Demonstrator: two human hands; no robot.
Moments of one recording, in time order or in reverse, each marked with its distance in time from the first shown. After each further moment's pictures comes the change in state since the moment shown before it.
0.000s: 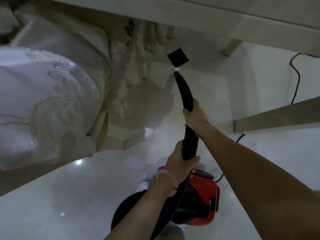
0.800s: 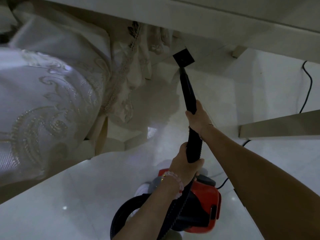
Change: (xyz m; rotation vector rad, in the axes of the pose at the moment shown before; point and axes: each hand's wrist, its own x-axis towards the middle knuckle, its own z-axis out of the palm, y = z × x) left_hand 0.020 0.003 0.009 0.039 0.063 -0.018; right_hand 0.019 0.001 -0.003 -0.055 -0.030 -0.024
